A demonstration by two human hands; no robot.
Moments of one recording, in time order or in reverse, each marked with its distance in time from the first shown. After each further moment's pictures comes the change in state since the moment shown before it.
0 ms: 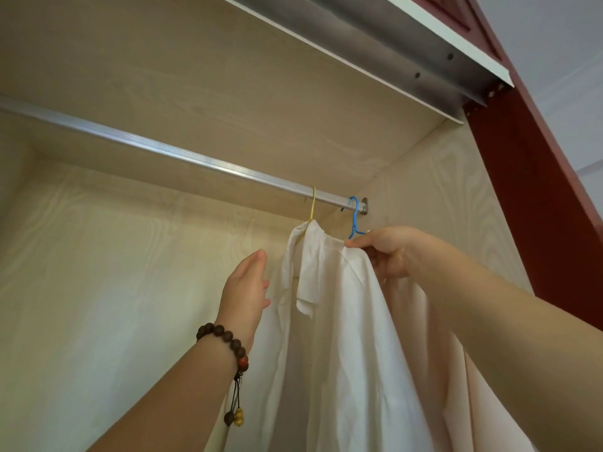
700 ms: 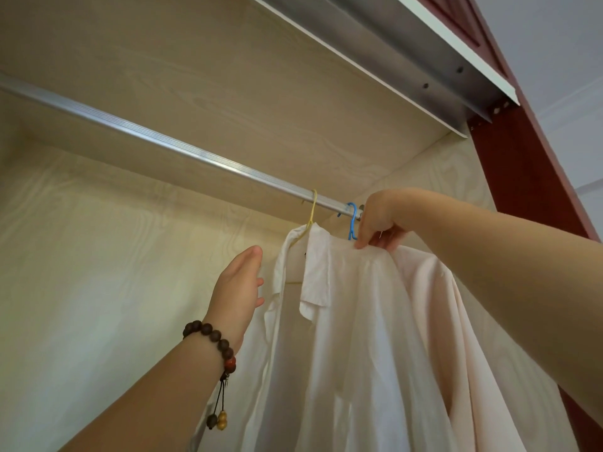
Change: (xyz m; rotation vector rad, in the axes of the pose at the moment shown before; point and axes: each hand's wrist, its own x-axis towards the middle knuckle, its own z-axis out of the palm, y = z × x) left_hand 0.009 0.000 -0.002 -0.052 -0.026 0.016; right_hand 0.002 -0.070 -0.001 -1.066 0.176 -0.003
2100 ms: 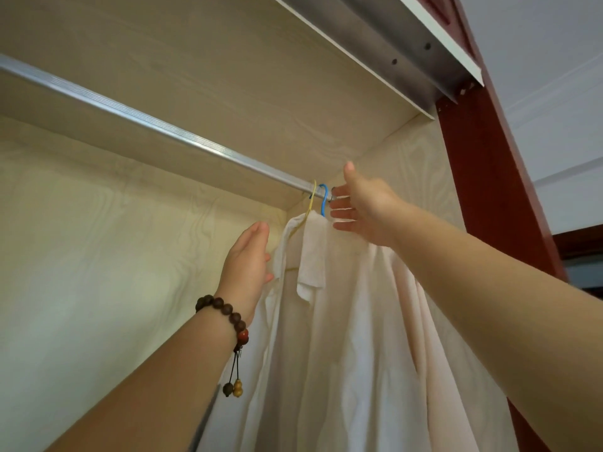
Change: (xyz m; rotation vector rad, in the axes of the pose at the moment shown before) left_hand -0.011 -0.006 0.063 -0.086 -0.060 0.003; right_hand -0.026 0.031 0.029 1.001 0.258 -0.198
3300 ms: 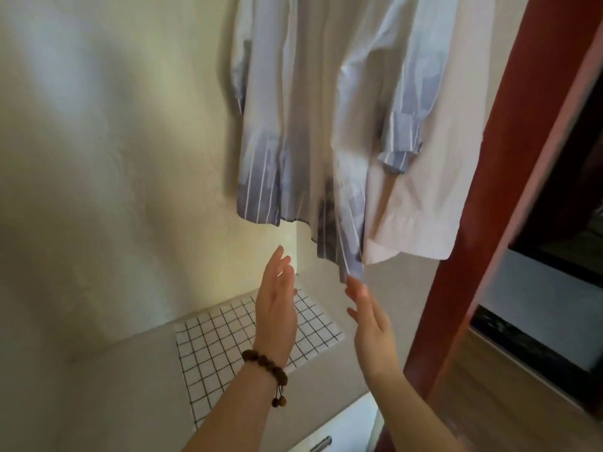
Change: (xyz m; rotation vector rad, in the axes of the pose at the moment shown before) left_hand -0.464 -0.142 -0.160 0.275 -0.036 -0.639; right_hand -0.569 0.284 0.058 0.032 0.086 0.666
